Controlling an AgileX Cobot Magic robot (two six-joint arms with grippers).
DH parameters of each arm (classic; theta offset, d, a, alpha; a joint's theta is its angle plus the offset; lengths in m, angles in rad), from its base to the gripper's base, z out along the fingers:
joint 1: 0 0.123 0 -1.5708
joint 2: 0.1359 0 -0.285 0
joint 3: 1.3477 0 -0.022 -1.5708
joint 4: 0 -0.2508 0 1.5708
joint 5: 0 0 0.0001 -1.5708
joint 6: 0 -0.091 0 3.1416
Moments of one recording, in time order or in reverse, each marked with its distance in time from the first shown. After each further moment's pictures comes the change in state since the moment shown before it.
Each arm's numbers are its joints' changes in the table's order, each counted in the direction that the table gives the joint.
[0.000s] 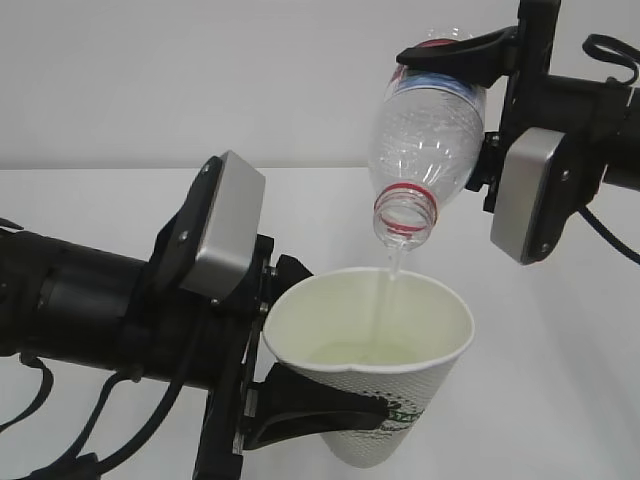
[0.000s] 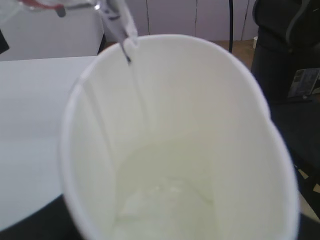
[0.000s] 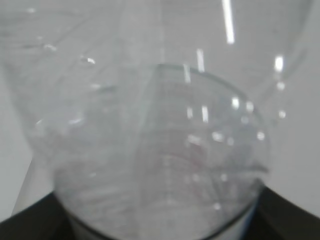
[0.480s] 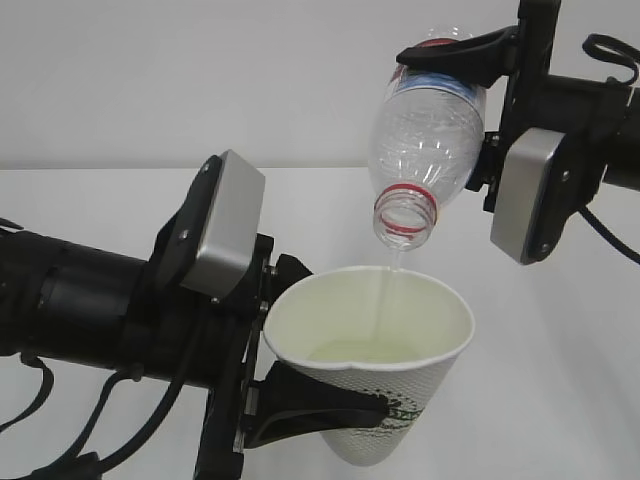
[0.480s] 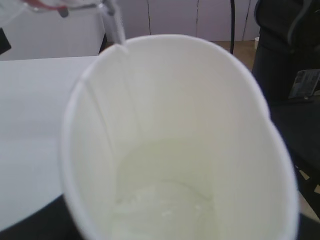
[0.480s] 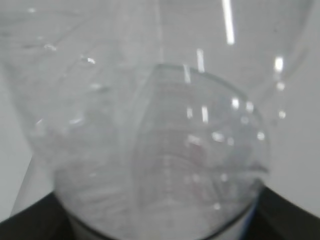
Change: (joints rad) left arm 0.000 0.000 0.000 0.005 0.002 0.000; right arm 0.000 0.000 0.000 -0.001 -0.001 0.003
